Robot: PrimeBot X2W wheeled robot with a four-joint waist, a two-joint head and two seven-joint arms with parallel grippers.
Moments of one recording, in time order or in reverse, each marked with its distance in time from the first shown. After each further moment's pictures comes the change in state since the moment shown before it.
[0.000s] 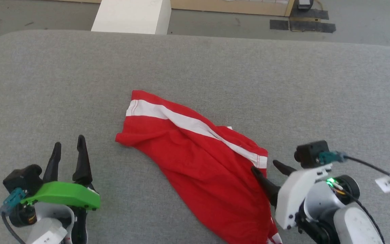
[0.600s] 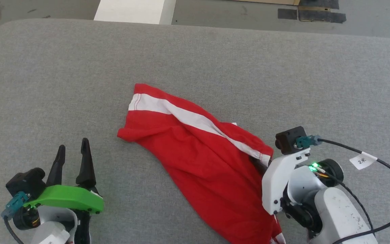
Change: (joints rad) left arm 0.034 -0.011 -0.010 -0.041 -0.017 0.010 0.008; right arm -0.161 0.000 0.073 0.209 -0.021 0.000 -0.034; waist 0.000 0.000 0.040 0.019
